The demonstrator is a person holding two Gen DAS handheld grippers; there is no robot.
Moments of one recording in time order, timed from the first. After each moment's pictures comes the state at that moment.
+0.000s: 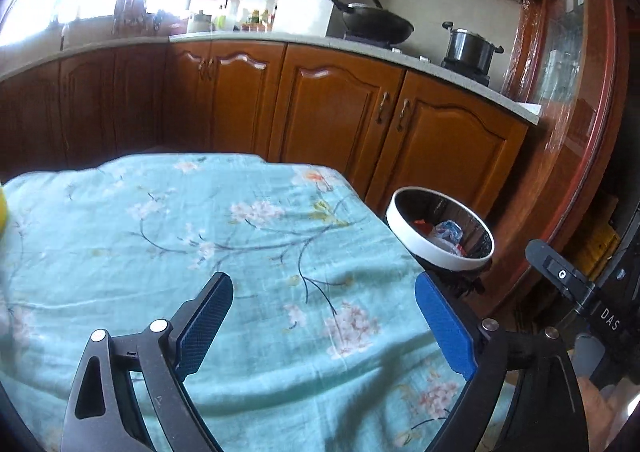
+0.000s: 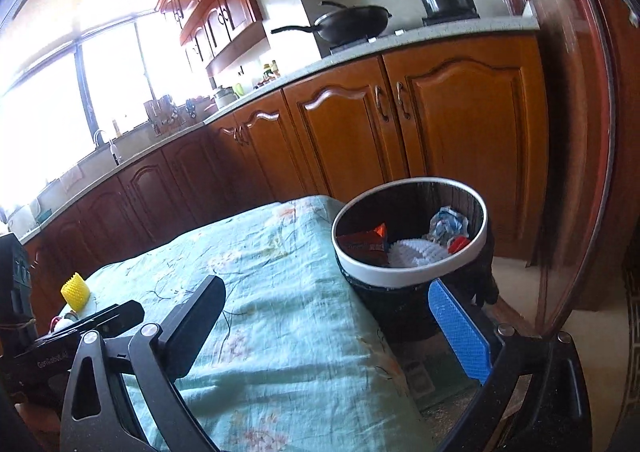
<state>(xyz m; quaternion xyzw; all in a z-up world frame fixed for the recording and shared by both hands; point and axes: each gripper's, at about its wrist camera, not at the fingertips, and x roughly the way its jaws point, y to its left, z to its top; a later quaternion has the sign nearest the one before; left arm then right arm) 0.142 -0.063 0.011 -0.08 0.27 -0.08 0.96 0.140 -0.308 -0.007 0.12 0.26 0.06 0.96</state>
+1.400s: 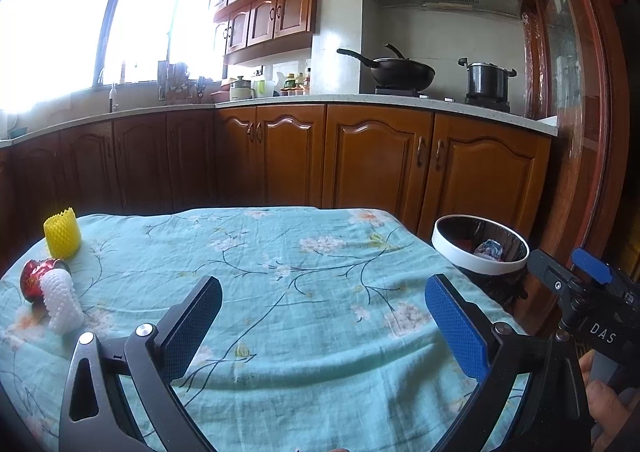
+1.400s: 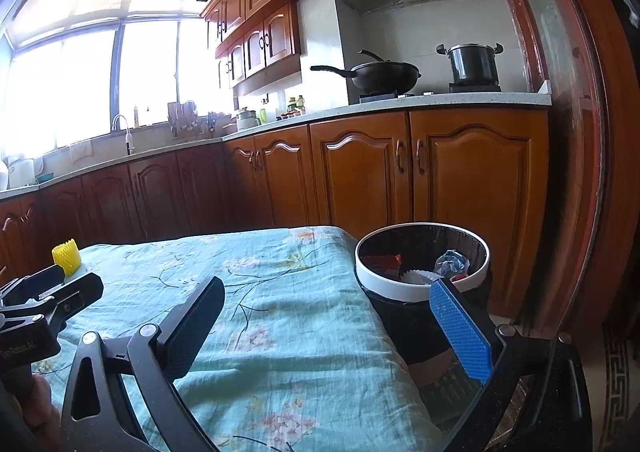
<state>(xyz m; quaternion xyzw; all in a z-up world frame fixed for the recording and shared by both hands) 0.057 -0.058 -0.003 -0.03 0.18 -0.01 0.98 0.087 -0.257 -0.011 0.04 0.18 0.06 0.98</state>
